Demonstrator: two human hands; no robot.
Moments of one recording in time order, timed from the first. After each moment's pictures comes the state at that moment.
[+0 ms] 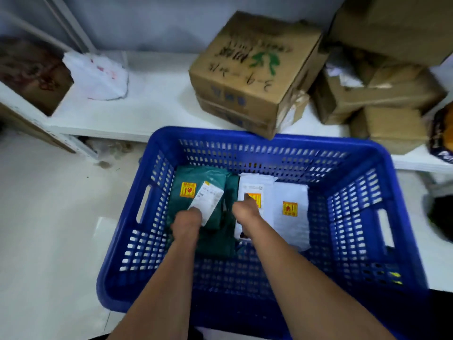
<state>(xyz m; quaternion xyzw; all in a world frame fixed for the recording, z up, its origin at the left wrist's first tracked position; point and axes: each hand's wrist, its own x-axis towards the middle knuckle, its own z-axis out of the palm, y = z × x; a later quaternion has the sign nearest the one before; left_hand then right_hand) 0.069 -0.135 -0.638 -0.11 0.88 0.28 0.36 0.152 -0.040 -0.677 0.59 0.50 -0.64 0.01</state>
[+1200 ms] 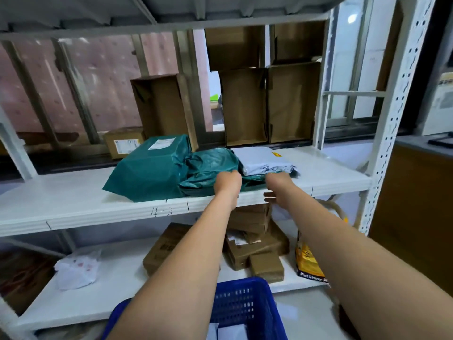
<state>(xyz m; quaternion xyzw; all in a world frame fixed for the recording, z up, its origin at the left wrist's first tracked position) 0.280 0.091 -0.139 0.27 0.69 0.60 0.30 0.390 0.141 -0.139 0.51 0.50 -0.58 -0.39</state>
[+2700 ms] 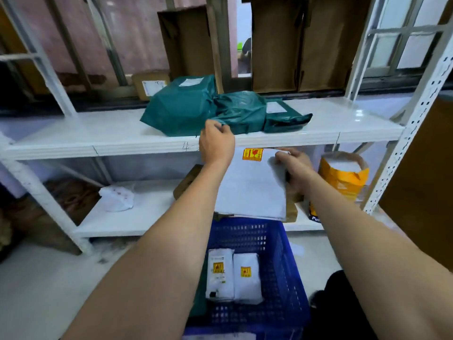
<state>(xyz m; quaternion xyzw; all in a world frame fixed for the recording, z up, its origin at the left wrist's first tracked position) 0.243 -0.039 -0.171 0.31 0.76 0.57 0.00 0.398 0.054 -0.238 0.40 0.54 -0.62 -0.42</state>
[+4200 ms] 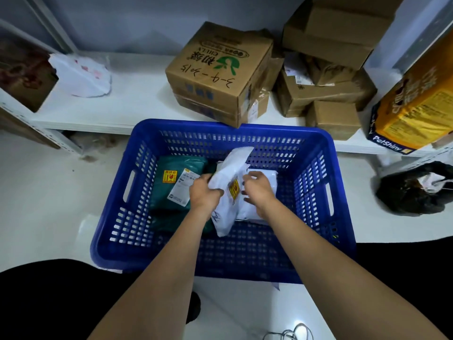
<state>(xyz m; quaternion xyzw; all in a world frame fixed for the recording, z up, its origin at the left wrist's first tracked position) 0.154 -0.109 -0.604 0.16 0.86 0.36 0.31 0.254 -0.023 -0.591 0.57 0.48 -0.66 -0.08</state>
